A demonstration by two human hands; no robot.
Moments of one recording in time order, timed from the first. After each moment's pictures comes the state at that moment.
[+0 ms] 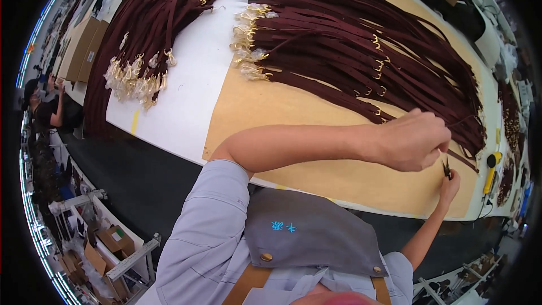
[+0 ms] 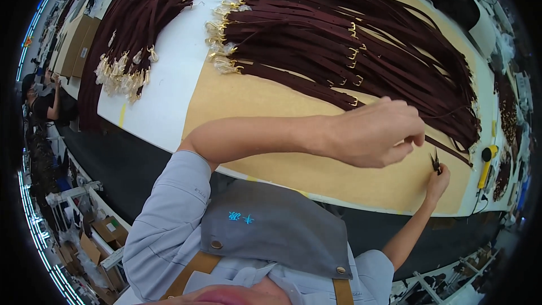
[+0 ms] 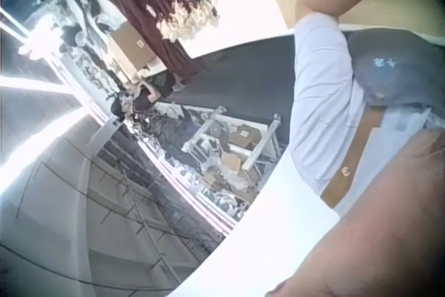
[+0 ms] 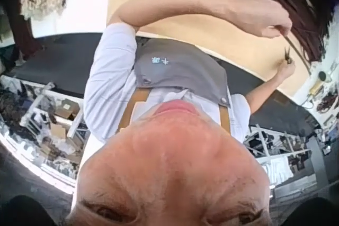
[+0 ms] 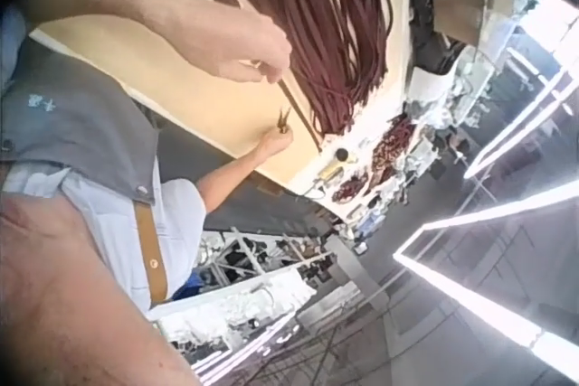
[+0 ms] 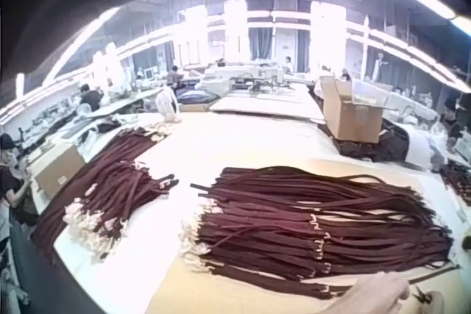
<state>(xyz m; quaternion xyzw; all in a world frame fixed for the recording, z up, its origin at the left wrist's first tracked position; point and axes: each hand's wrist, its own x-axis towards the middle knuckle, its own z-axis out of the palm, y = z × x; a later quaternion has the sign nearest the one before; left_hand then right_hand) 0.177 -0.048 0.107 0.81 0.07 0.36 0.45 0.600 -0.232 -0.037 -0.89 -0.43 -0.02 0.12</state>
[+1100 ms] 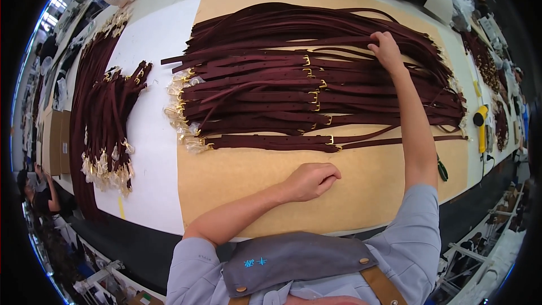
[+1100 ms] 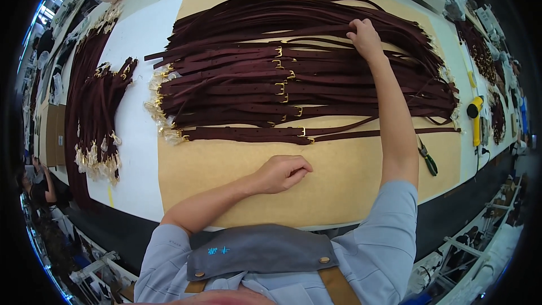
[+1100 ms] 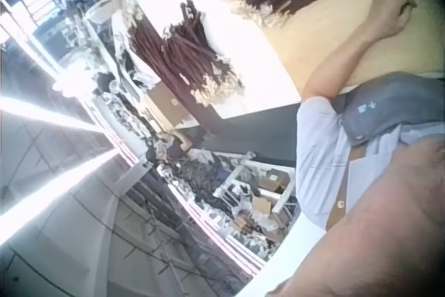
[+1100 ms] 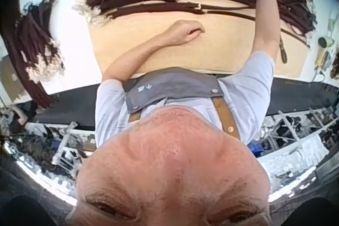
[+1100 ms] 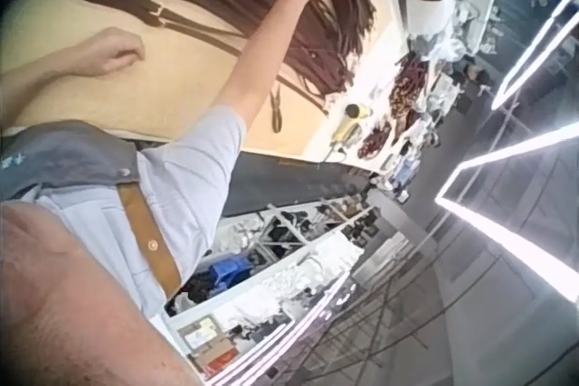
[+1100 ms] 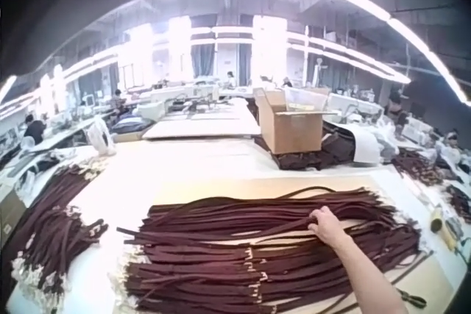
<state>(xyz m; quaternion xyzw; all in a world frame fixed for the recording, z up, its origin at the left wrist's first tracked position) 0.155 -0.053 -0.038 0.79 0.19 0.21 0.54 0.517 0.149 -0.012 -0.71 -0.67 -0.03 0.23</state>
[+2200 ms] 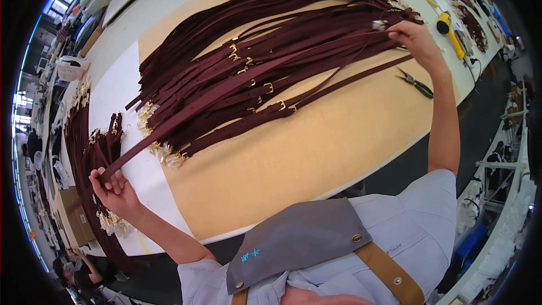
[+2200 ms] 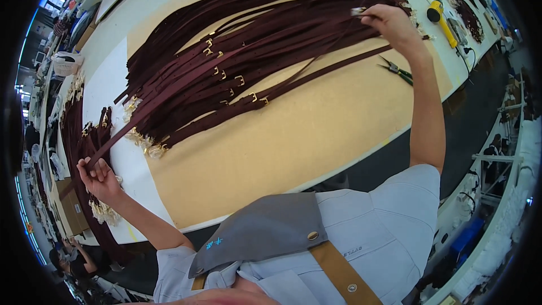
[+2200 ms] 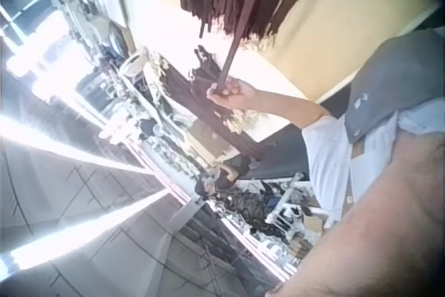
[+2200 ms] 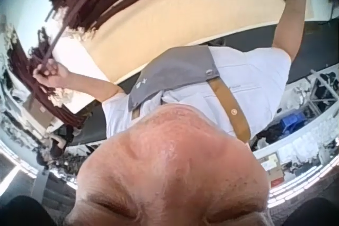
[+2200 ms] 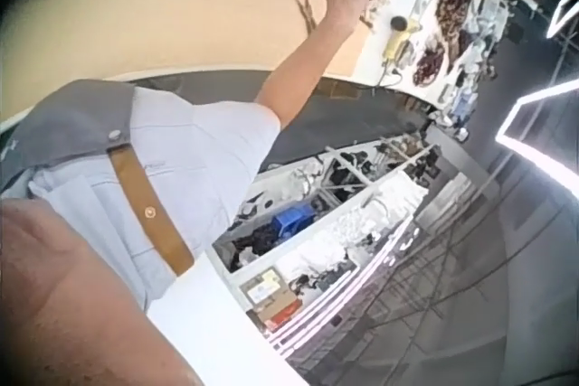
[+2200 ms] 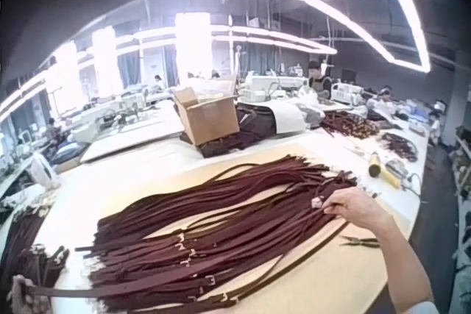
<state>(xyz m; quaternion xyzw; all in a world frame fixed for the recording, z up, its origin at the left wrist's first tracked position) -0.115 0.043 0.096 0.39 0.17 0.69 0.59 0.548 -0.116 0.123 -0.76 -0.60 0.06 0.23</state>
